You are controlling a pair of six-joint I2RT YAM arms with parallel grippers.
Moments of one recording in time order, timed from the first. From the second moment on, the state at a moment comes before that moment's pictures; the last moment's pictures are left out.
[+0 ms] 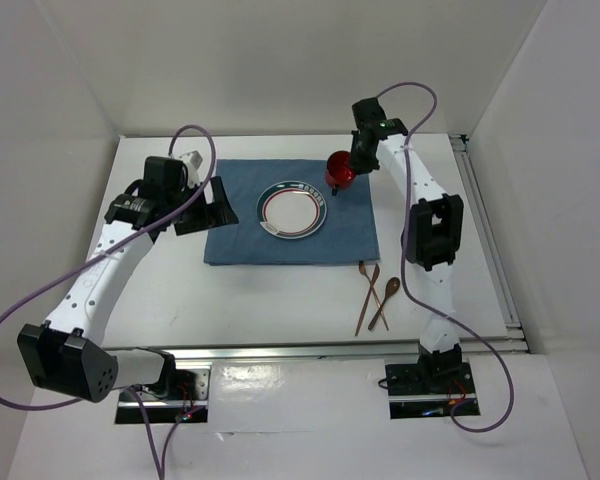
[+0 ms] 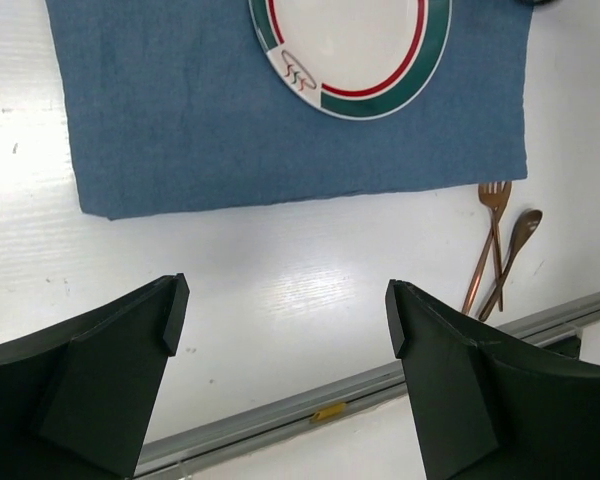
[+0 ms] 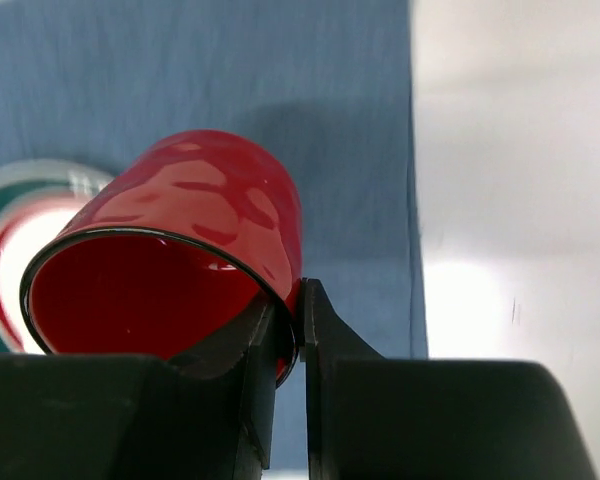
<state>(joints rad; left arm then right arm) -0.20 1.28 1.28 -0.80 0.22 -0.43 0.28 2.23 2.17 -0.93 0.15 0.41</state>
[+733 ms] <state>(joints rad) -0.25 1.27 1.20 -0.79 0.22 -0.43 0.19 2.48 2.39 -0.92 0.06 0.41</state>
